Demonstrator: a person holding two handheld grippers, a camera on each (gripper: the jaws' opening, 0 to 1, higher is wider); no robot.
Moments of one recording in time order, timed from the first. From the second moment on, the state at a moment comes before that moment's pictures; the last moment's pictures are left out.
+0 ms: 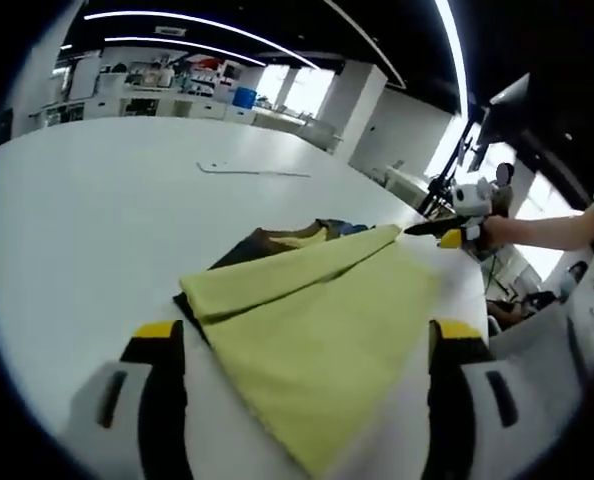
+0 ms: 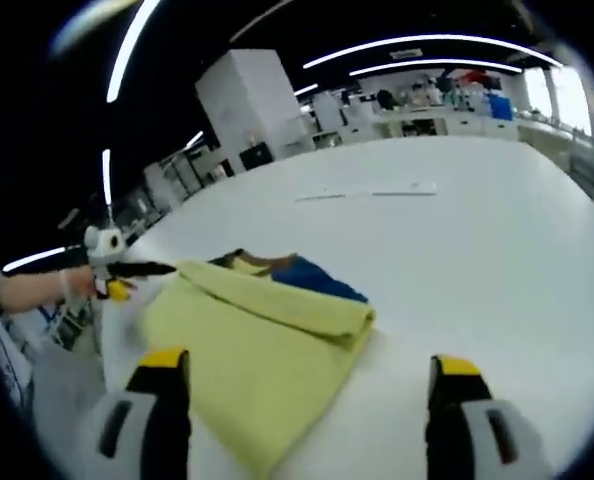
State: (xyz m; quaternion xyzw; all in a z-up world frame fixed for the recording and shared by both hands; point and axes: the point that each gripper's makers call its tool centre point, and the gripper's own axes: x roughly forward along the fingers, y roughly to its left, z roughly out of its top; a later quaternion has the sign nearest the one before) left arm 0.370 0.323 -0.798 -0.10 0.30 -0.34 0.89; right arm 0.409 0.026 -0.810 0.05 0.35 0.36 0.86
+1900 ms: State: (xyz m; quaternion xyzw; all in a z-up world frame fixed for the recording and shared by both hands) left arm 0.425 0.311 -0.807 -0.14 0.29 -0.31 0.89; right arm 0.453 0.101 -0.814 0.07 0.33 0.41 0.85
